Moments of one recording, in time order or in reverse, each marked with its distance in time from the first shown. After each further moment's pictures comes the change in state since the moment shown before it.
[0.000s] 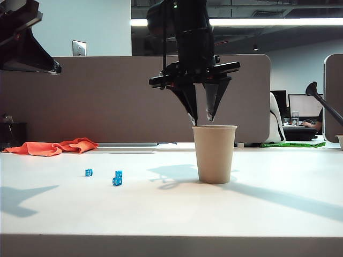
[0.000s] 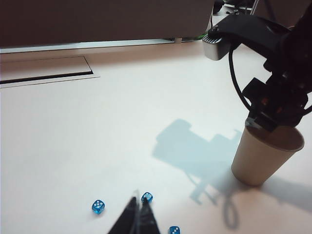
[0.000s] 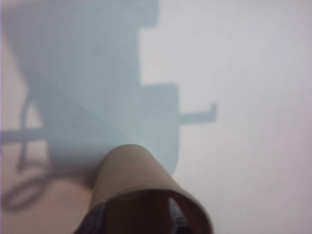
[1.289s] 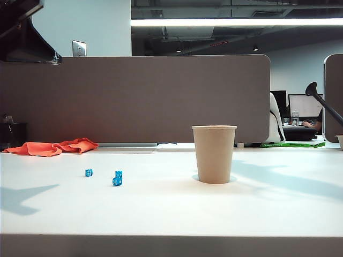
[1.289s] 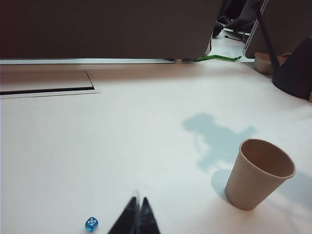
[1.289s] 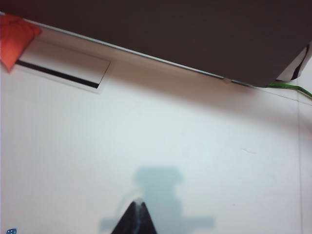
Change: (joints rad) left arm 0.000 -0.001 0.000 0.066 -0.012 -0.077; right arm -0.154 -0.322 0.262 0.187 -0.035 -0.166
